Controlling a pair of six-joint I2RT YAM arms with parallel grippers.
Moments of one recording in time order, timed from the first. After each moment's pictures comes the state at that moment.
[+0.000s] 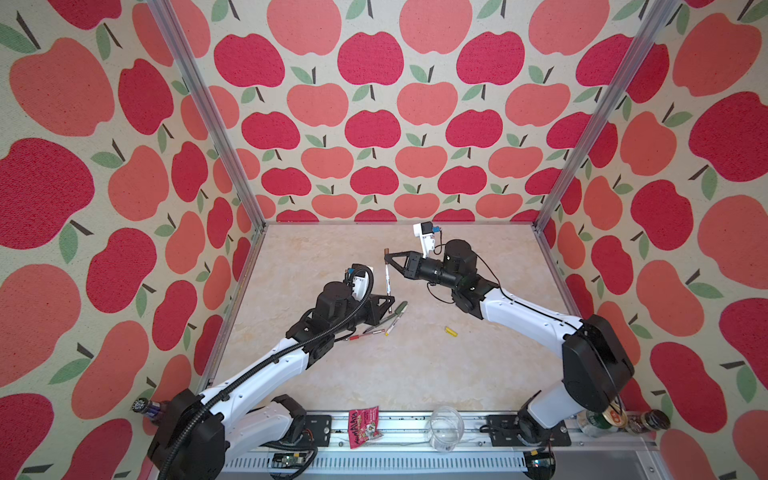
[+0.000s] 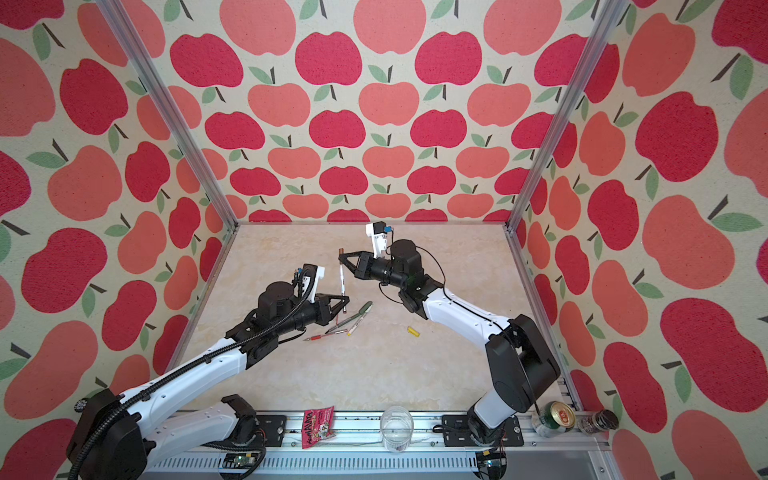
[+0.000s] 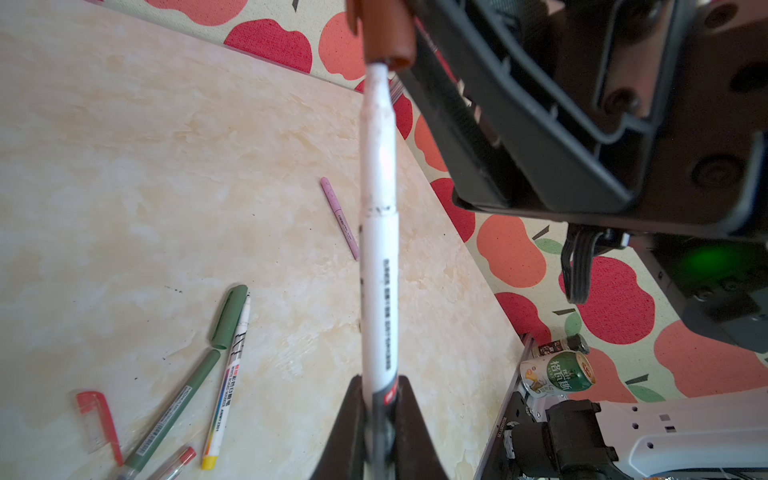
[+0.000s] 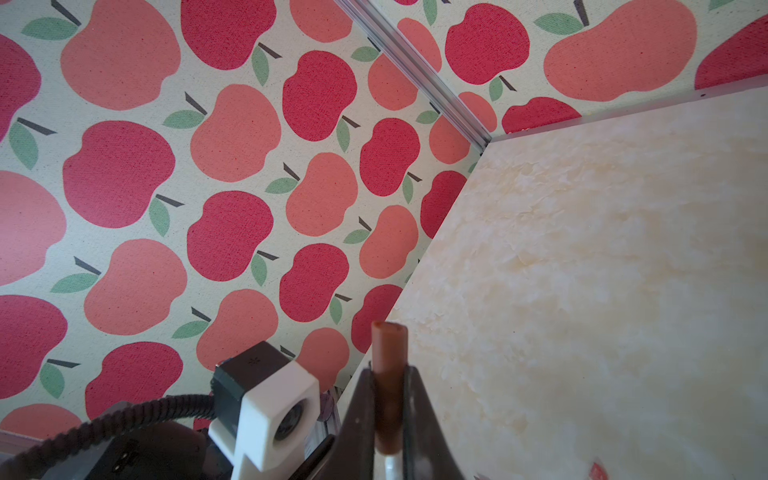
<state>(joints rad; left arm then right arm) -0.62 1.08 0.64 0.11 0.34 -0.59 0.74 1.58 1.08 0.42 -0.49 0.82</state>
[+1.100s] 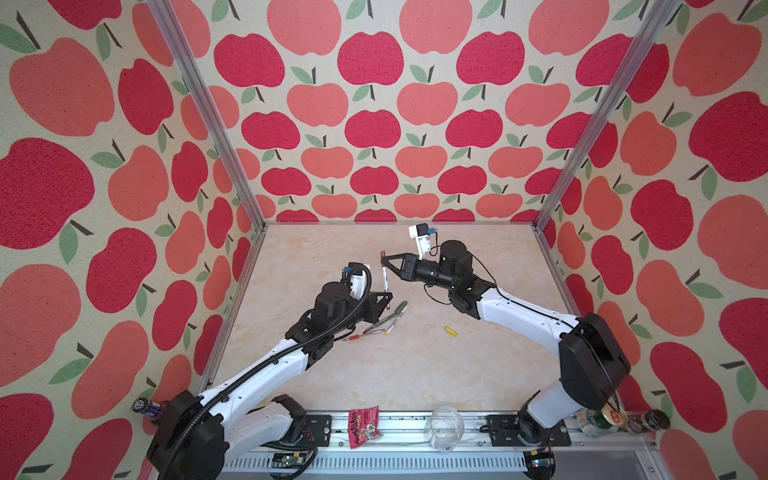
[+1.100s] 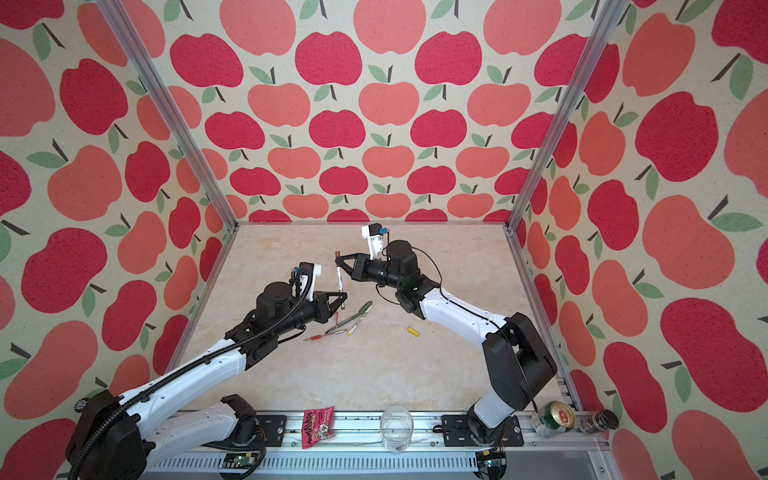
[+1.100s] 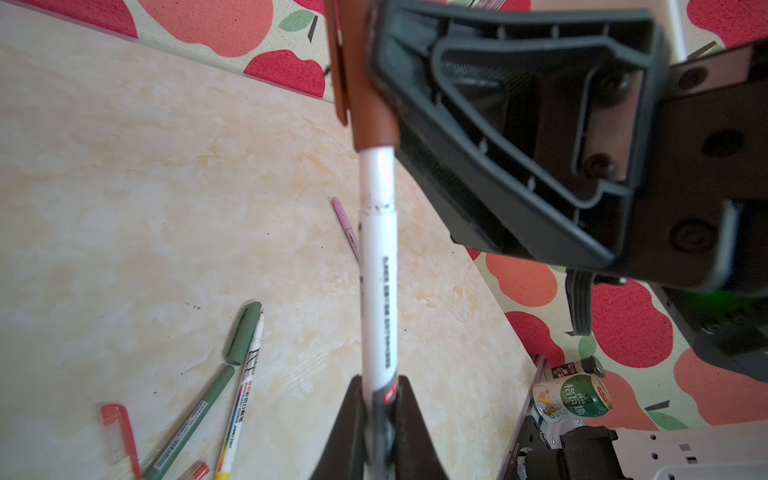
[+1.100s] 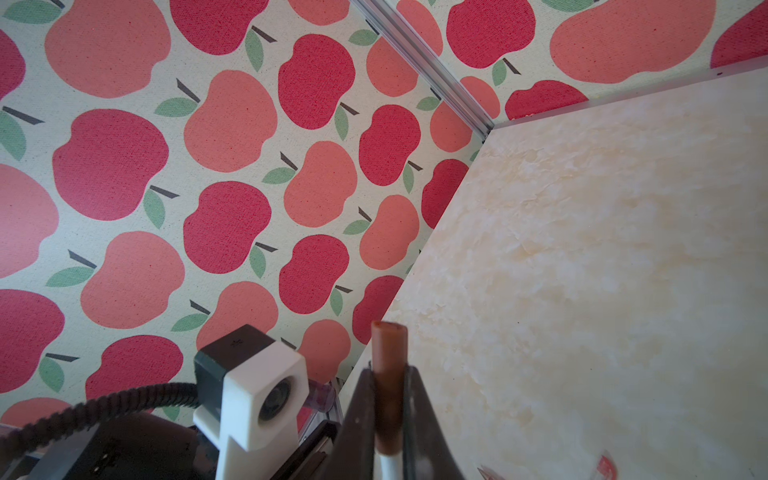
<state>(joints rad) -0.61 1.07 0.63 0.14 0.28 -0.59 0.76 1.59 1.10 0.39 -0.49 0.82</state>
